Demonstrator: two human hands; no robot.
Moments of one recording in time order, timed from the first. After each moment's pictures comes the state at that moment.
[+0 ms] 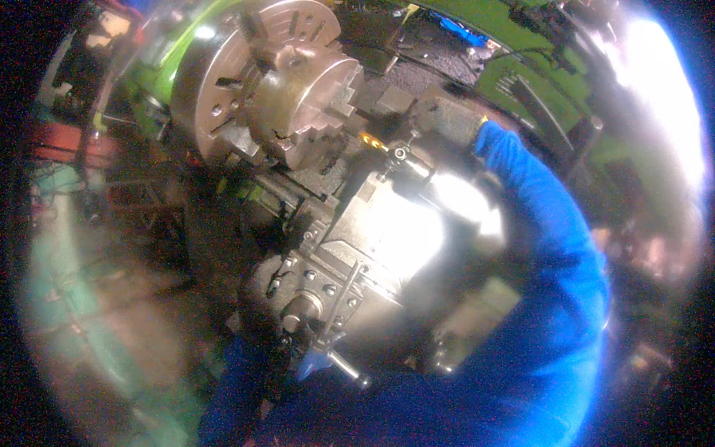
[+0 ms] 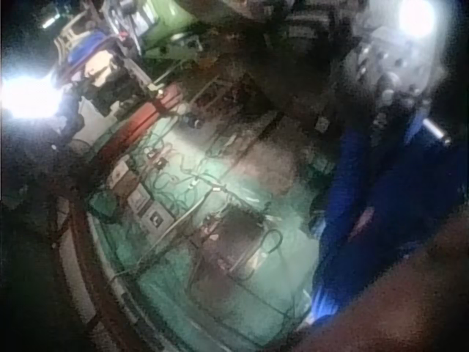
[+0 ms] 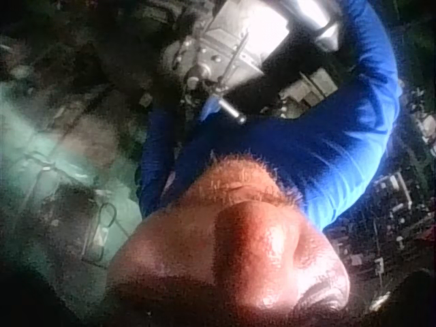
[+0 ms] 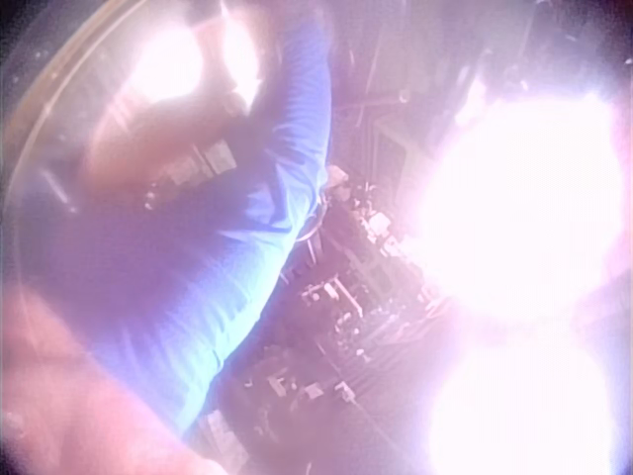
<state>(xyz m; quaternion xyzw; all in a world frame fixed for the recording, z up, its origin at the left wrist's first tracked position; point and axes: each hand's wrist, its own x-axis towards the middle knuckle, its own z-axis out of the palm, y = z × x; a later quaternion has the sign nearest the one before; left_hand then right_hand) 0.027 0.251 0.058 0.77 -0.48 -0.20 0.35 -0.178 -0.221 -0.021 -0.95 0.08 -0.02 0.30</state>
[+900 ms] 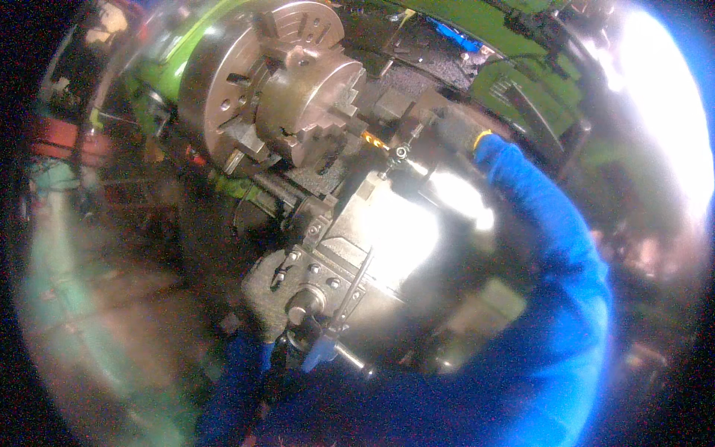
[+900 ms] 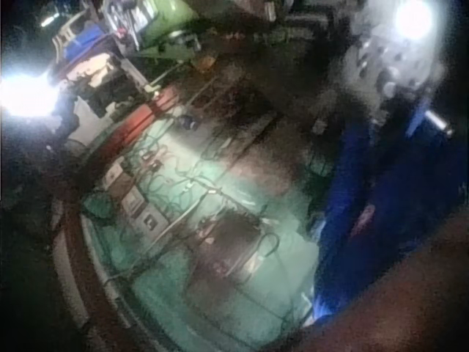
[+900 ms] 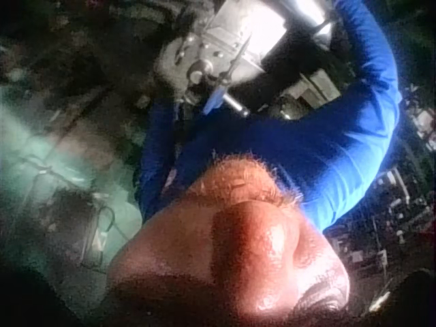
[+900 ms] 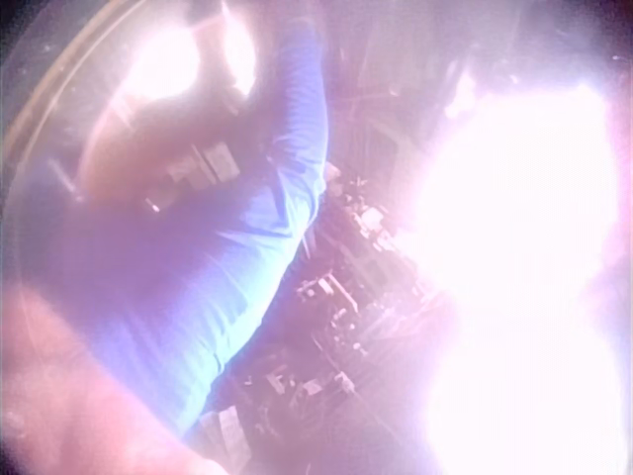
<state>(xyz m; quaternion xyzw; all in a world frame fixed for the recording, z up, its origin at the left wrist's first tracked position) 0.028 0.239 0.073 0.80 -0.37 -0.29 0.37 -0.182 -0.179 0.020 -0.85 0.40 0.02 0.34</state>
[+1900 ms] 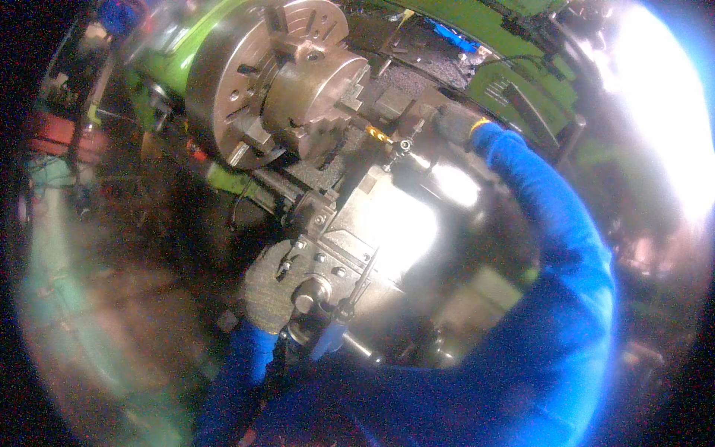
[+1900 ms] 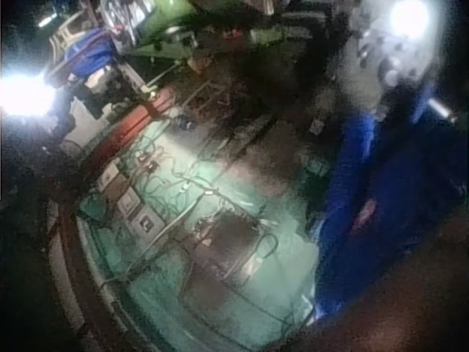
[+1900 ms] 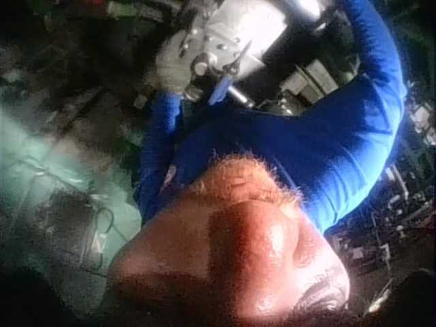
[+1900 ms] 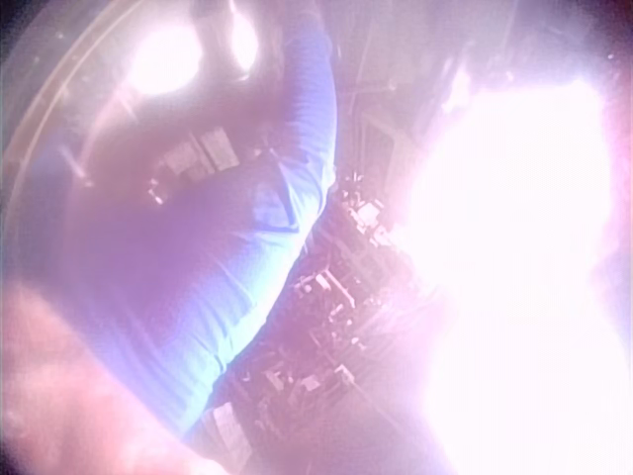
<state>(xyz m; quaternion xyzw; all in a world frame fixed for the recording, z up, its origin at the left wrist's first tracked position) 0.032 0.250 0.063 0.82 -0.39 -0.26 0.33 -0.184 -0.213 -0.014 -0.94 0.28 0.13 0.16</state>
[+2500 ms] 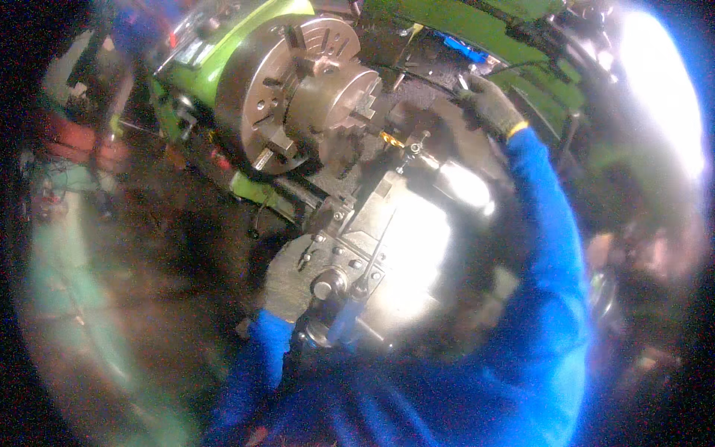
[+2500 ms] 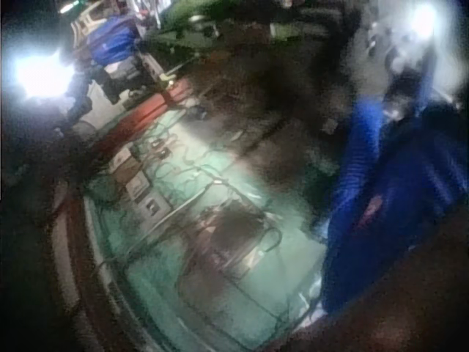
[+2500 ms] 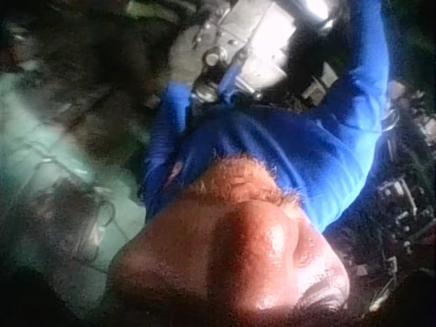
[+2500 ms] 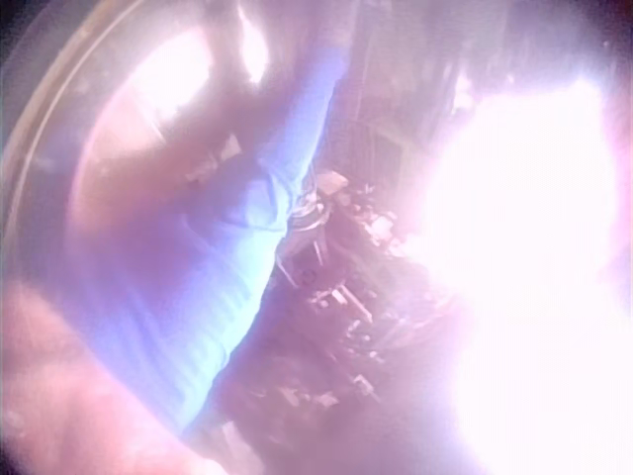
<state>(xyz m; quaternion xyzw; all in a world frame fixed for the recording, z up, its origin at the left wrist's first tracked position) 0.034 0.251 0.051 0.78 -0.41 -0.29 0.37 -0.204 -0.168 0.102 -0.76 0.47 -0.15 0.42</state>
